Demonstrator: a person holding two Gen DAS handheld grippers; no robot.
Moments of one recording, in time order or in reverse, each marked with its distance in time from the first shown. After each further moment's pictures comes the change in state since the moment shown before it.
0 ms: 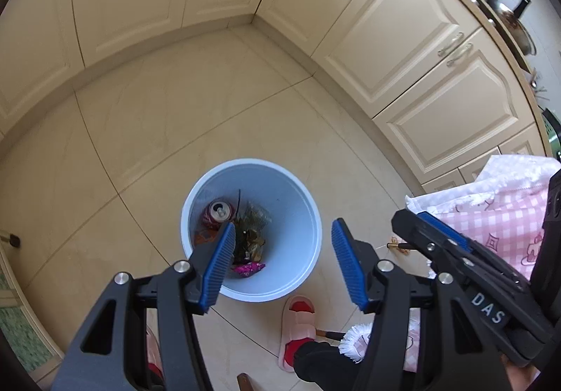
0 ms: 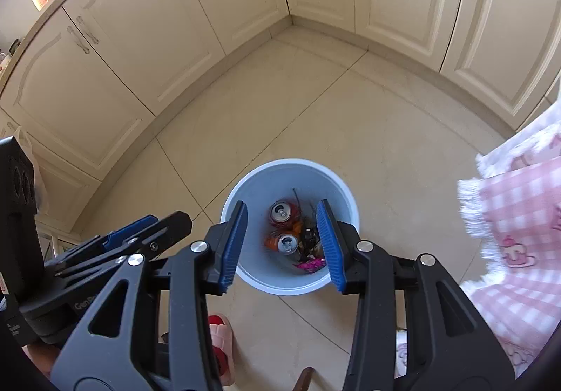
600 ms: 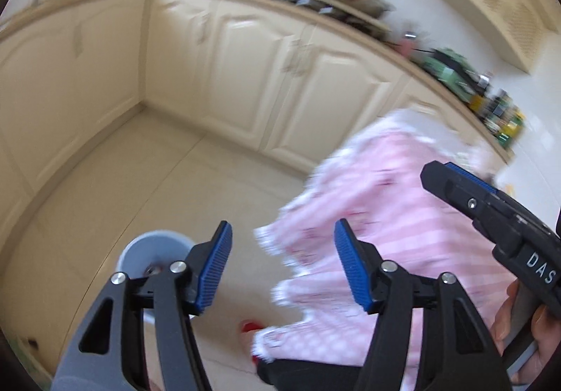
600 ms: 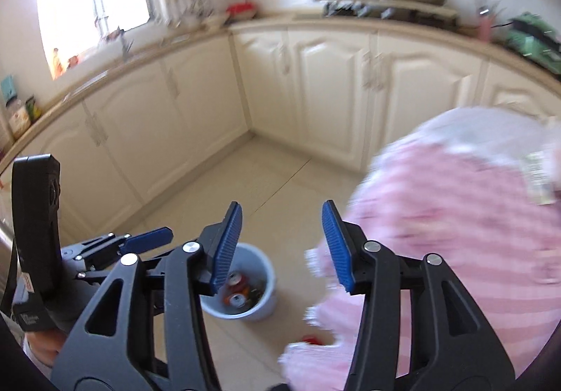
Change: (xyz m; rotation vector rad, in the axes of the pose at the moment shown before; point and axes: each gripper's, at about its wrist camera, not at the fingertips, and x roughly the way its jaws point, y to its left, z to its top) left arm -0.154 -0.239 -0.039 0.437 -0.173 -0.220; right arm -0.306 -0.103 -0.033 0.035 -0.458 -0.157
